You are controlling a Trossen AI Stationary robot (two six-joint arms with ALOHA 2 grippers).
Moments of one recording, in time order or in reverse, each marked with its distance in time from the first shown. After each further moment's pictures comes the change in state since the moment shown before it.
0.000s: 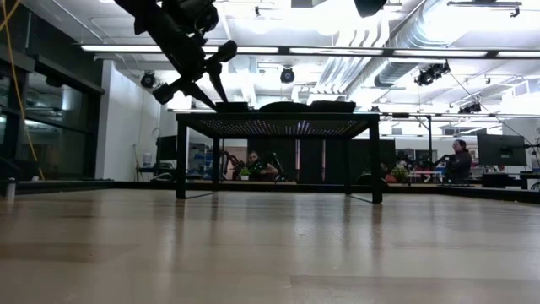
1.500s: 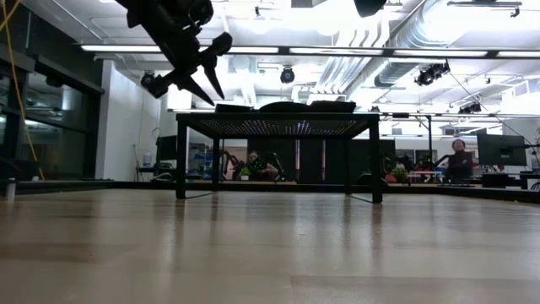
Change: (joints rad) left arm -0.007 -0.048 0.000 -0.038 0.033 -0.042; right arm 0.000 0.000 0.000 0.000 -0.001 -0.003
